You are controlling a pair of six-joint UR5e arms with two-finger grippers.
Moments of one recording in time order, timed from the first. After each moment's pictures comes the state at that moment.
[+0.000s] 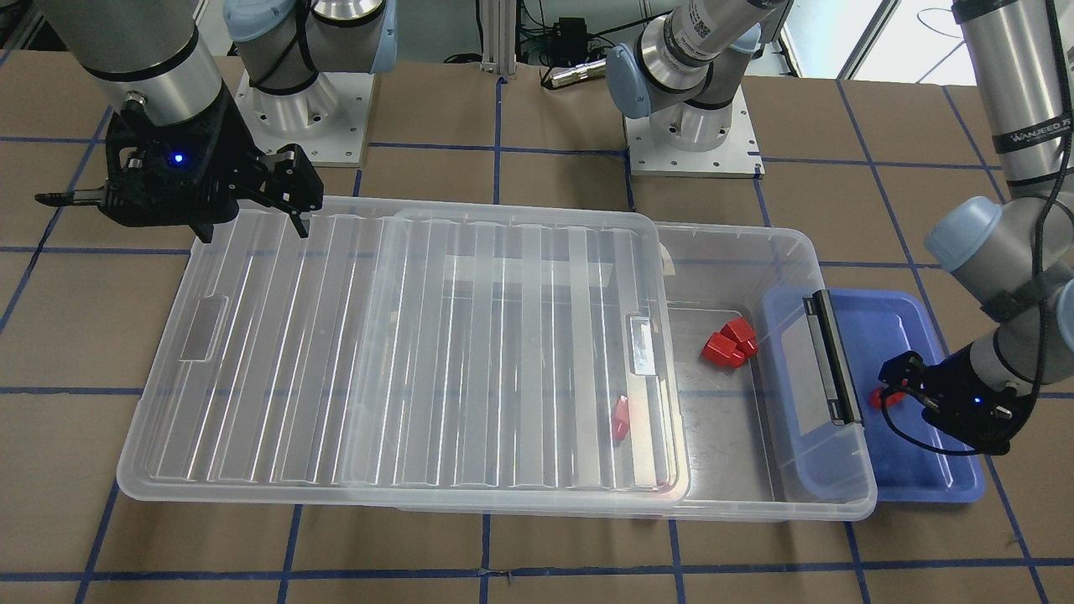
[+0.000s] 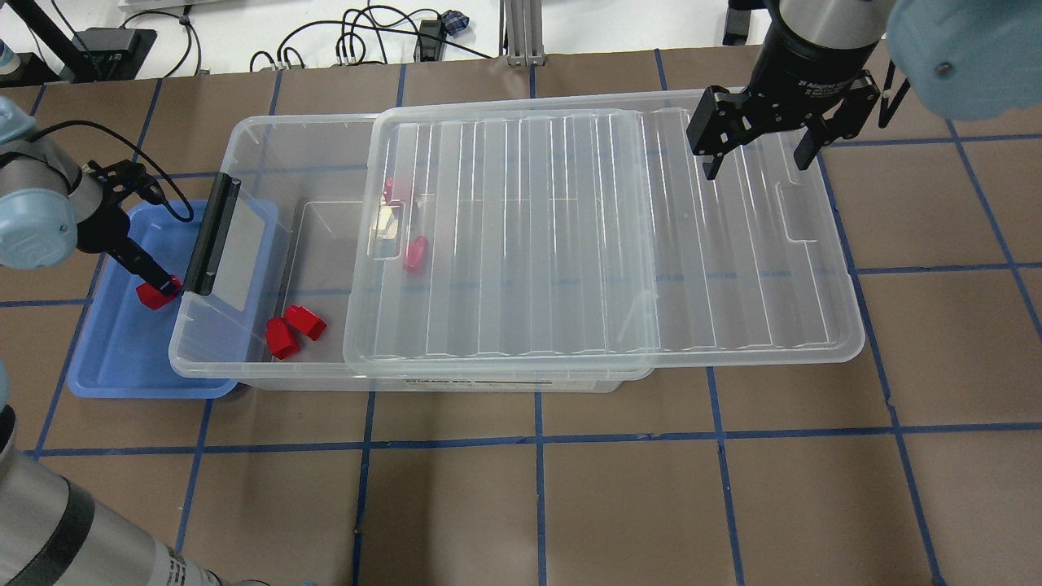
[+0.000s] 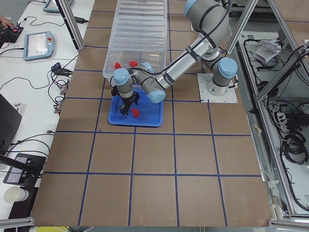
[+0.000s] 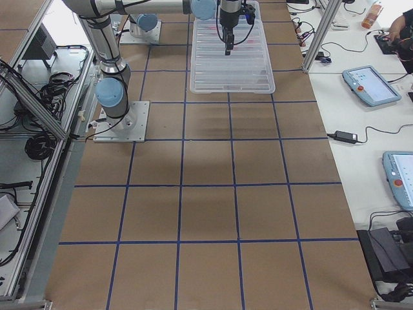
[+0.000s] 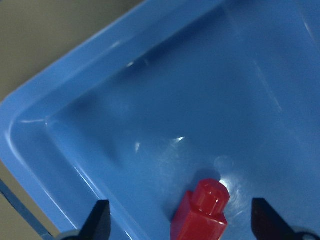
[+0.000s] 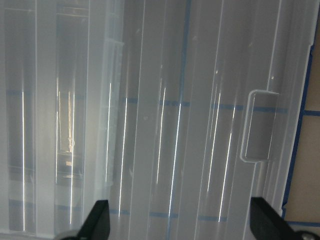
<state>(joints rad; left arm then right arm) -1.02 -2.04 -1.75 -1.01 1.64 1.21 1.59 -1.51 1.51 -1.56 -1.56 -0.06</state>
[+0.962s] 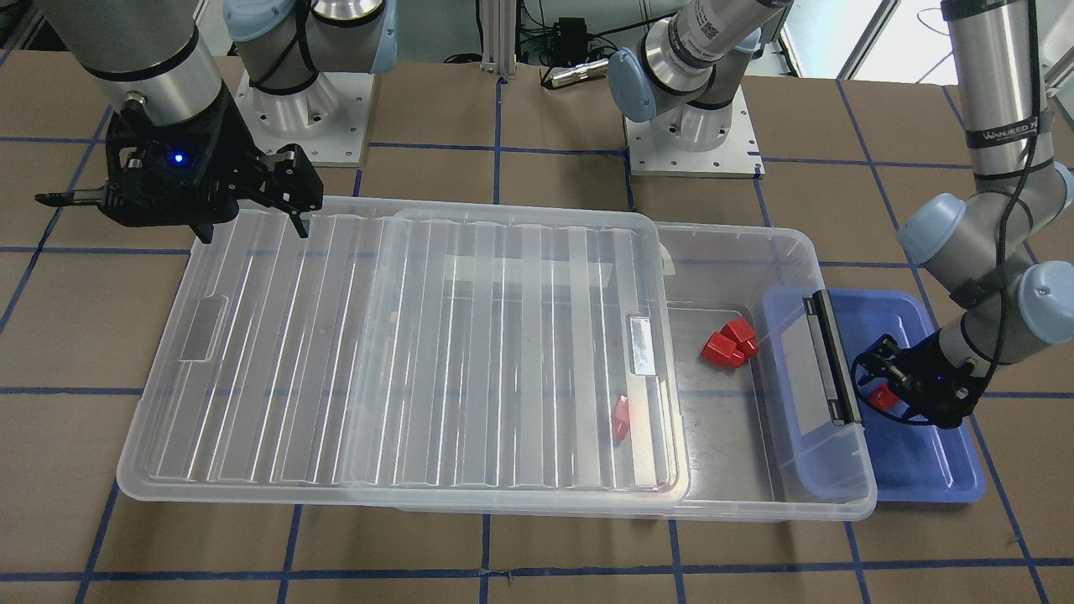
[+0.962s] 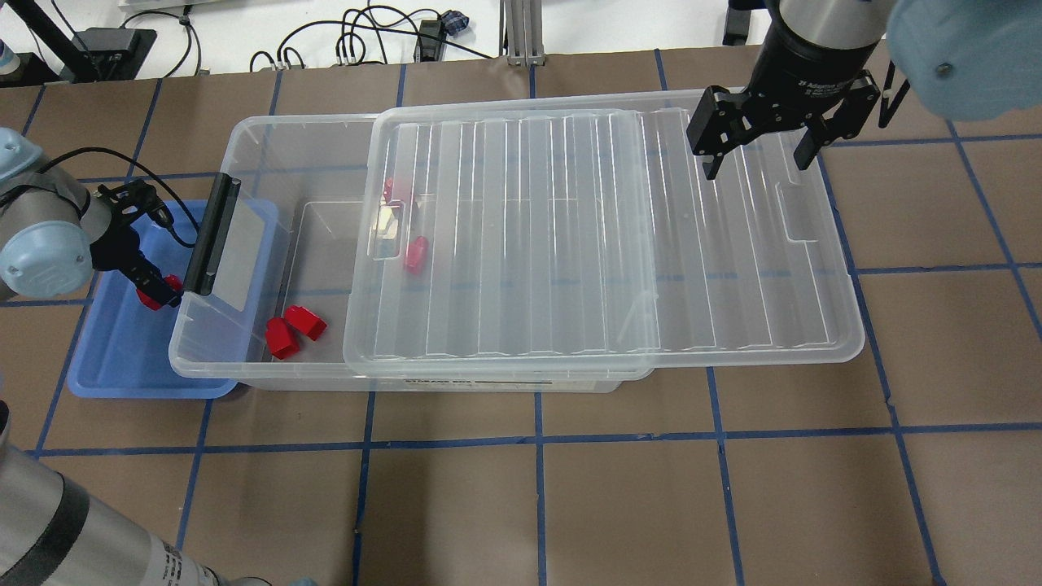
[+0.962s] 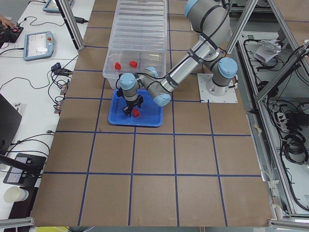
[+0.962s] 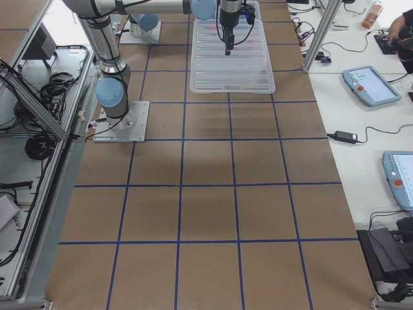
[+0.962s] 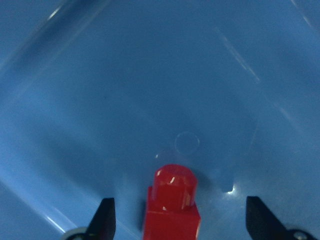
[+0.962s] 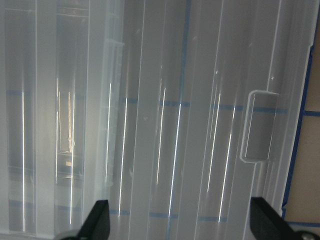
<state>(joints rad) -1.01 -2.06 -1.80 -0.88 1.58 1.33 1.59 -1.51 1.51 -1.56 -1.56 -0.06</state>
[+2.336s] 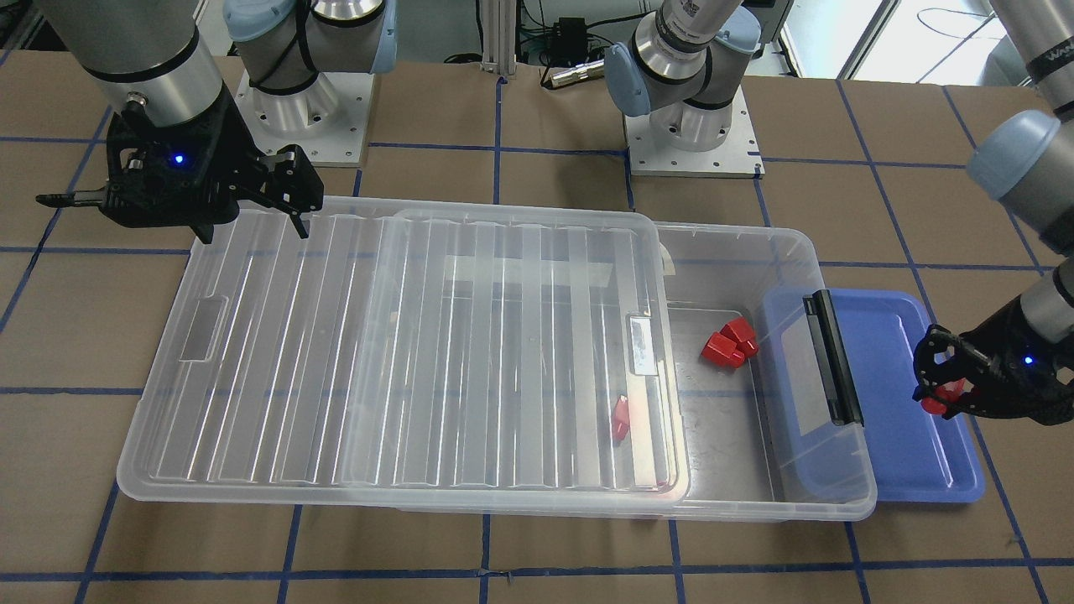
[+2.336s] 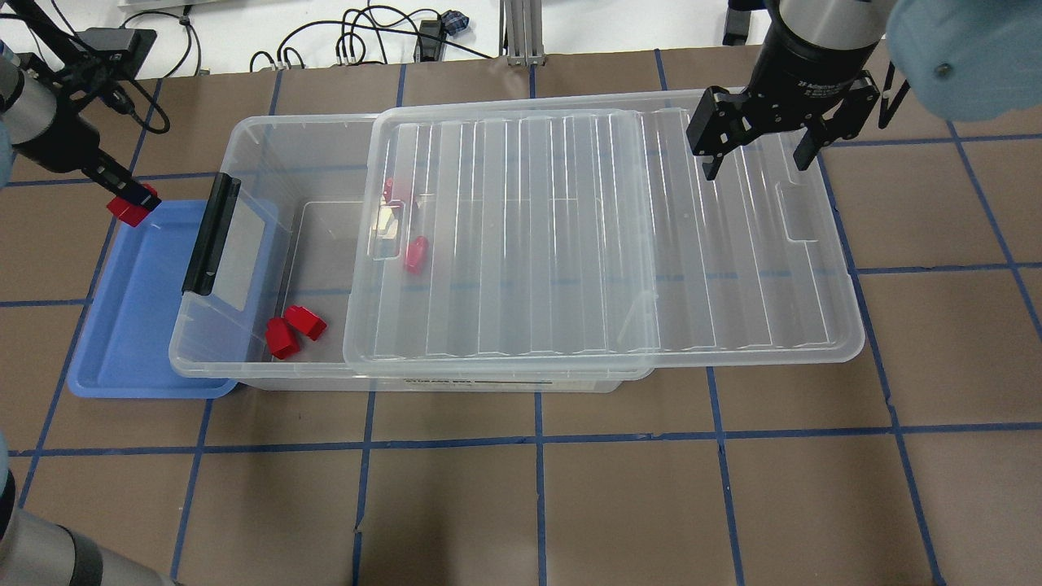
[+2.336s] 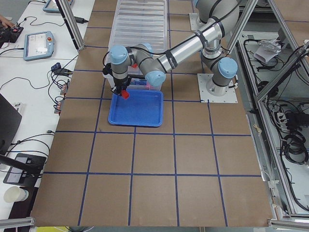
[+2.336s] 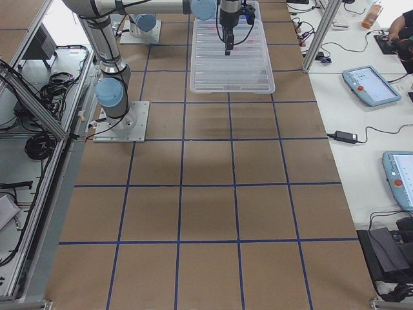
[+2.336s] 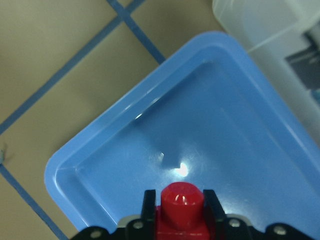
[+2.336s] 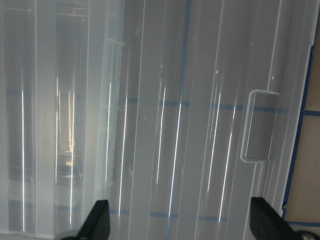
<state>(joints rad) -1.12 -1.91 -1.53 -1.22 1.49 1.09 1.59 -1.51 1.51 -1.56 -1.56 -0.06</state>
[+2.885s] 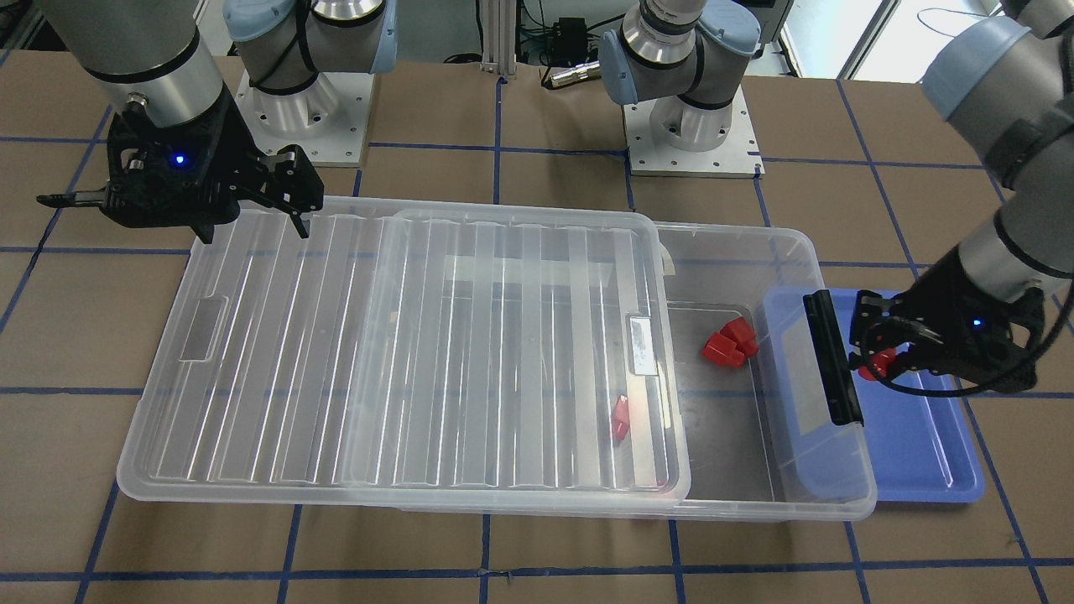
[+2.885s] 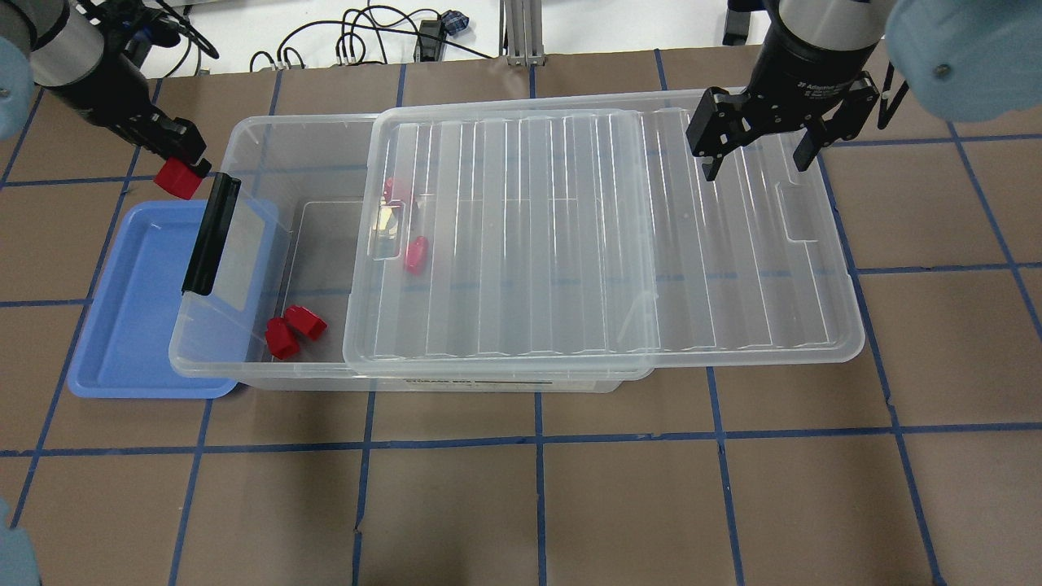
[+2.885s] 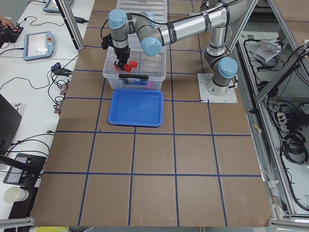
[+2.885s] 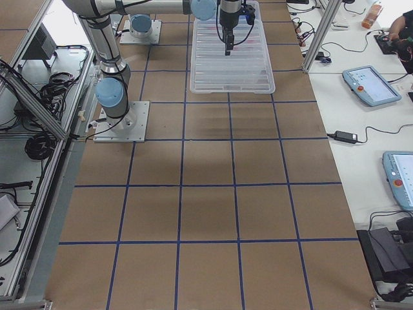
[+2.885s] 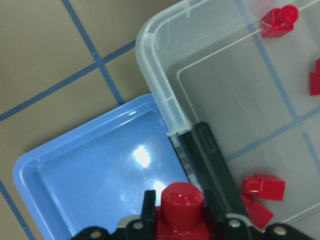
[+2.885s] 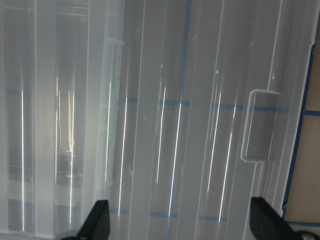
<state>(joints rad) -1.29 -1.81 -1.51 -1.37 1.51 0.62 1.59 -1.51 1.51 -1.56 -1.56 -0.06</state>
